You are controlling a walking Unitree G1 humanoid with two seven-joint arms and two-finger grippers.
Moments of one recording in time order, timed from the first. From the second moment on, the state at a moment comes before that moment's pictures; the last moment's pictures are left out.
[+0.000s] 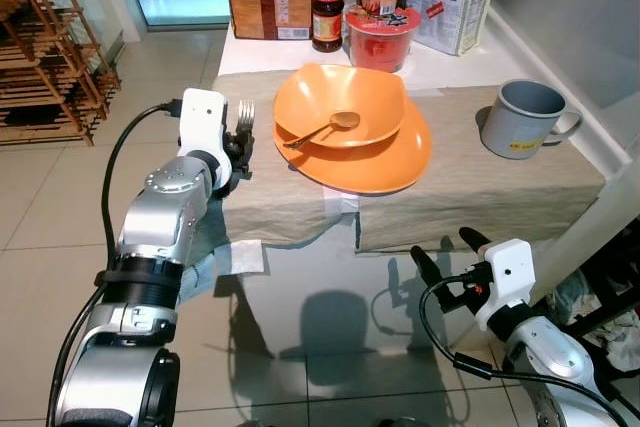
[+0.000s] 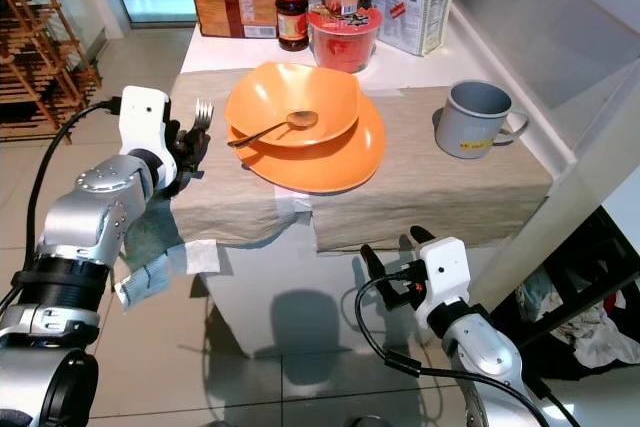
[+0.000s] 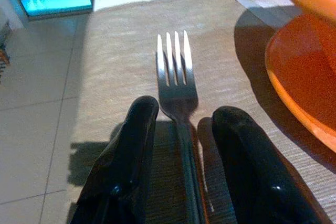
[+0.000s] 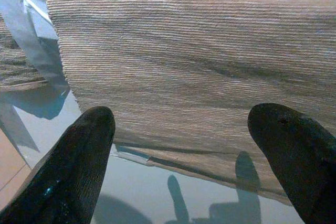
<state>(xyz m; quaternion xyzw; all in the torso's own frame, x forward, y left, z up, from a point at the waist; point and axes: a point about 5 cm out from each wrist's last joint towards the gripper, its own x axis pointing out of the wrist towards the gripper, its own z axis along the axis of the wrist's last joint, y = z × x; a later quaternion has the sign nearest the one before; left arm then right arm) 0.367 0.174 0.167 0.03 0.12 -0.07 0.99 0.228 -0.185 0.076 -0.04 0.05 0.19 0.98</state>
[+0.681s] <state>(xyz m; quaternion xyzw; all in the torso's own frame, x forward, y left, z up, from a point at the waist) 0.385 0.170 0.163 0.04 0.17 -0.08 0.98 0.228 -0.196 0.056 -0.05 0.06 0.18 0.98</state>
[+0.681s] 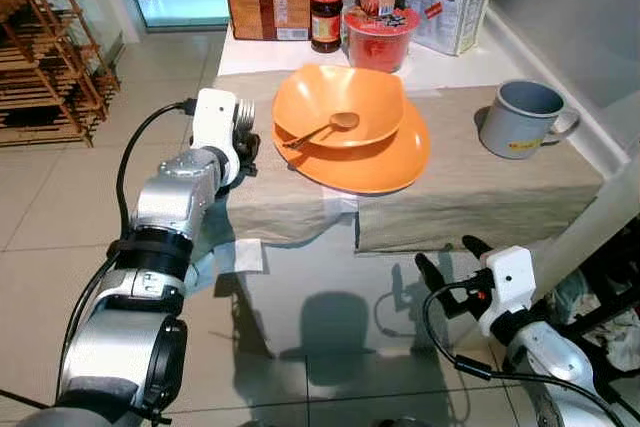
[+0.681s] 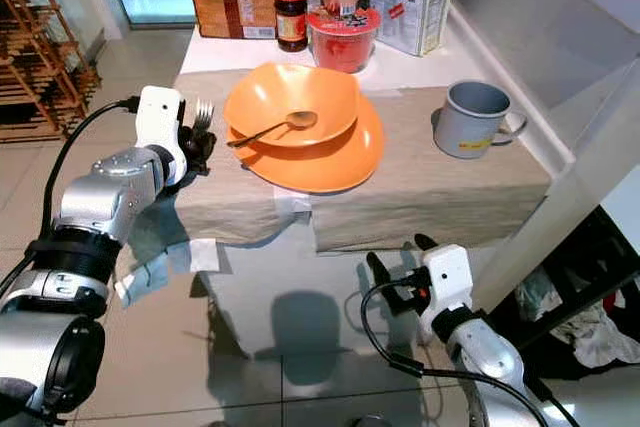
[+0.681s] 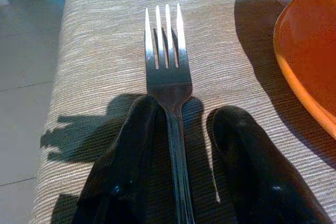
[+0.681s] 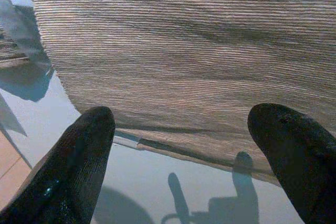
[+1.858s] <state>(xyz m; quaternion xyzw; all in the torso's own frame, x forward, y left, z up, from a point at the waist) 0.385 0.170 0.168 -0.02 0.16 -0.05 0.99 0.237 -0.212 0.031 -0.05 0.07 0.19 0.98</state>
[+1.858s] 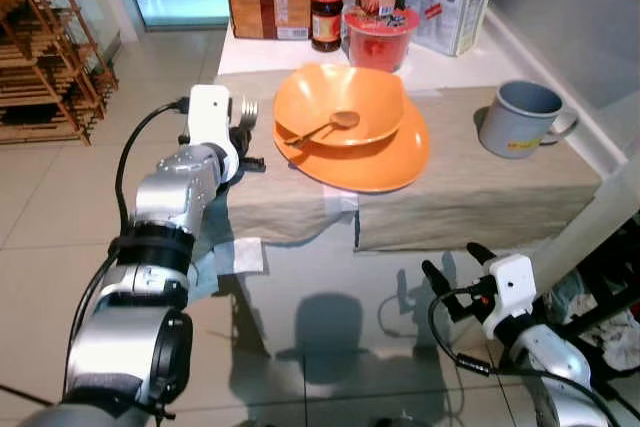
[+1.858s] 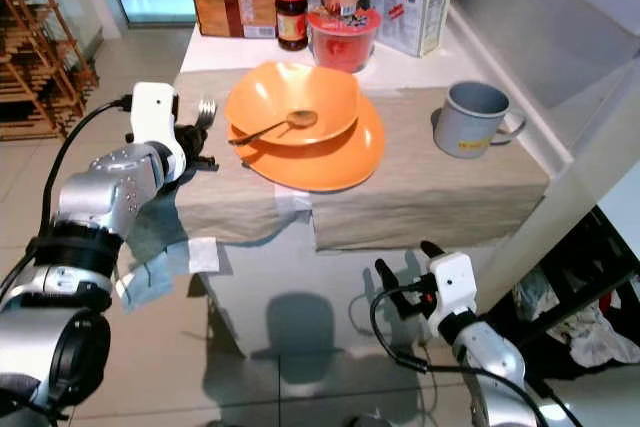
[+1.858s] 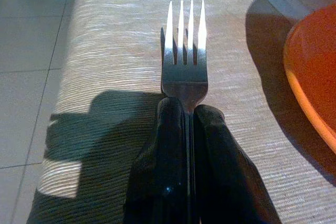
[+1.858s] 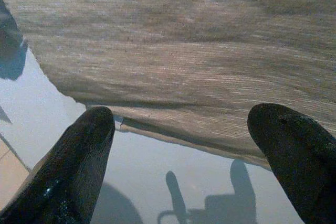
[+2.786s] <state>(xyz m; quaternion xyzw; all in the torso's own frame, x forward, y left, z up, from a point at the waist) 0.335 0.193 0.185 0.00 0.03 -0.03 1.00 0.234 -0.259 0.009 -0.05 0.12 0.15 0.98</state>
